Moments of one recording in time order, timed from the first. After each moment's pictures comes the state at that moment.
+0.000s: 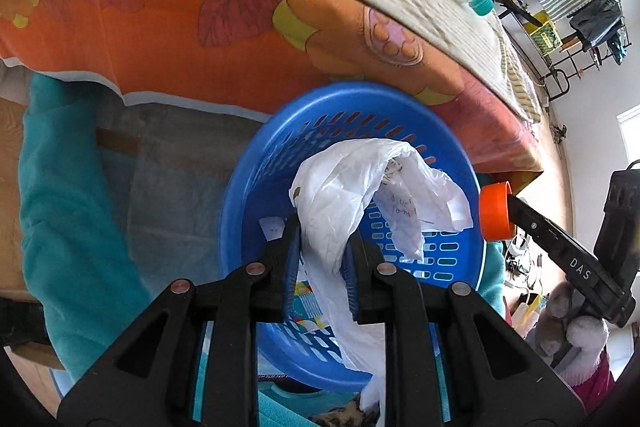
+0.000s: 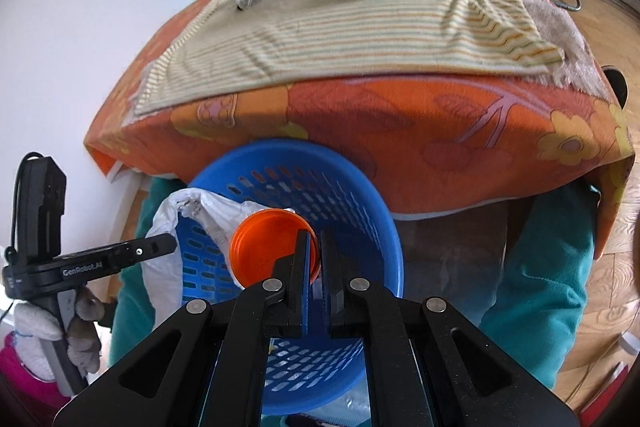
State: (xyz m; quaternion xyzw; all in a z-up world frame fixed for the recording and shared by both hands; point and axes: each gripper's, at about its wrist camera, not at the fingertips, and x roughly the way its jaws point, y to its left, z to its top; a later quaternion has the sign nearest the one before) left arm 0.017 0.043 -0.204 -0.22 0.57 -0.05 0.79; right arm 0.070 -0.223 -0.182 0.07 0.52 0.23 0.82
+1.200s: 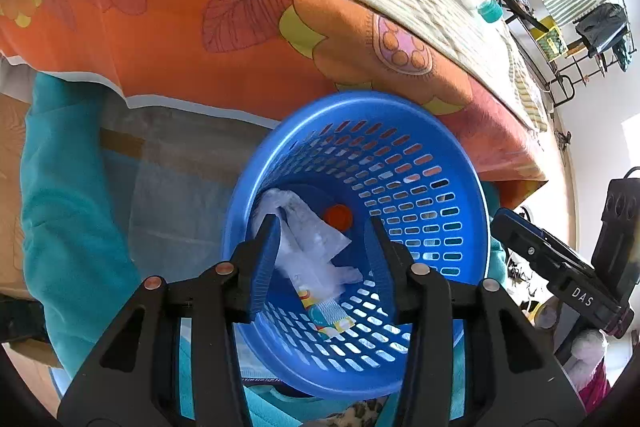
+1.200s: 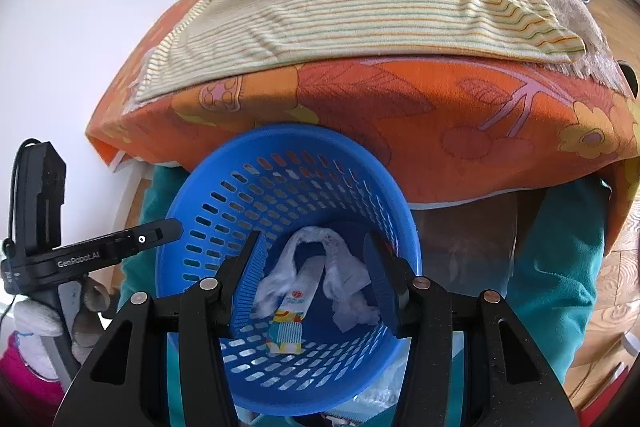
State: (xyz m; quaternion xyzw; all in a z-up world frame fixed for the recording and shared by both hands) left arm 0.026 0.045 -0.204 -0.23 0.57 -0.03 0.79; right arm 0.075 -0.210 -0.190 0.06 0.54 0.24 0.81
